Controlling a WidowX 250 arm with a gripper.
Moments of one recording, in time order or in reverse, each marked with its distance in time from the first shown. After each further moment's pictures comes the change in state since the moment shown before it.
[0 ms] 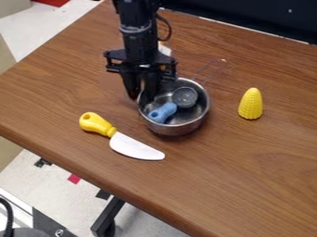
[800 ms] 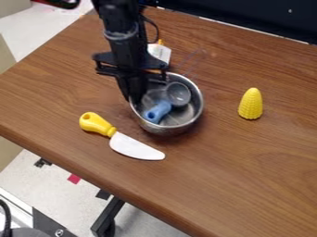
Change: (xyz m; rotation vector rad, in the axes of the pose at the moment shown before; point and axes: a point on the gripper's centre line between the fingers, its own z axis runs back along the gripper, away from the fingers) arm -0.011 0.004 0.005 -0.009 -0.120 -0.021
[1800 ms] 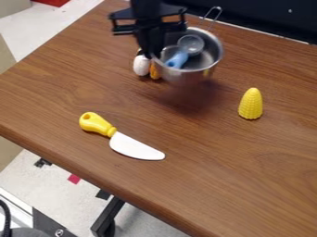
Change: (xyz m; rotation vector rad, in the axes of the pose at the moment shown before) arm 0.049 0.000 0.037 -0.059 -0.007 0.161
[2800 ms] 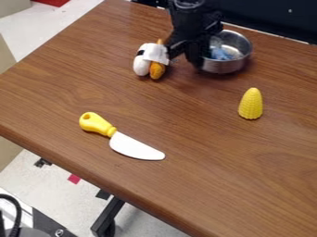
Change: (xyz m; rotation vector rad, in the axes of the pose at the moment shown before) arm 0.048 -0.054 -0.054 -0.038 -0.055 0.705
